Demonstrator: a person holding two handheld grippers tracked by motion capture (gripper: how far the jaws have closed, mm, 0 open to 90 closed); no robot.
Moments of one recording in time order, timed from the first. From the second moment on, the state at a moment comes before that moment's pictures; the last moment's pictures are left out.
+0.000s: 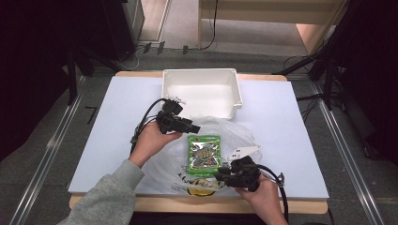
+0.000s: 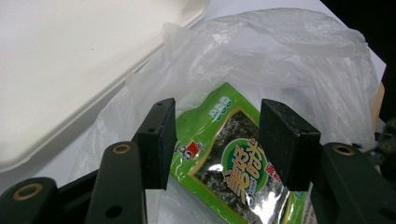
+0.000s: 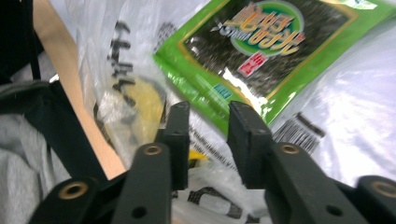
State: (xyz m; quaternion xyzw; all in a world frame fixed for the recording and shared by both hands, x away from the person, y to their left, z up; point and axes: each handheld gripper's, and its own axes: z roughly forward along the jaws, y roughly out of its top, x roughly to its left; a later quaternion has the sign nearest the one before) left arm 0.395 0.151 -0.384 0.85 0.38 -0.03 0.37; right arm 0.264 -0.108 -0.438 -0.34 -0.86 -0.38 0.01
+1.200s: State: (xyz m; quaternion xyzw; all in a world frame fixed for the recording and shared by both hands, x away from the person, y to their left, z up) left arm 0.337 0.174 -0.397 0.85 0.37 -0.03 0.38; right arm 0.332 -0.106 -0.418 -0.37 -0.84 -0.41 0.01
